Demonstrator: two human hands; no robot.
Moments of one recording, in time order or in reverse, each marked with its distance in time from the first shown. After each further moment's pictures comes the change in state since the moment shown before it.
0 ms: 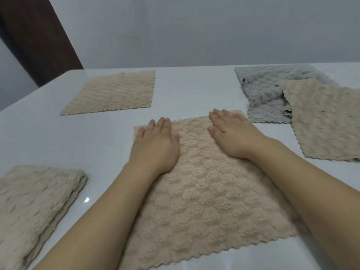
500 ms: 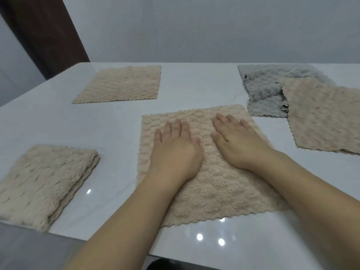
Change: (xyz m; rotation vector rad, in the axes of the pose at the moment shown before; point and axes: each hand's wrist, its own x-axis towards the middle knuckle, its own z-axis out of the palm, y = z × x) left_hand -0.054 0.046 0.002 0.009 0.038 -0.013; right_hand -0.055 -0.024 -0.004 0.091 0.002 -0.022
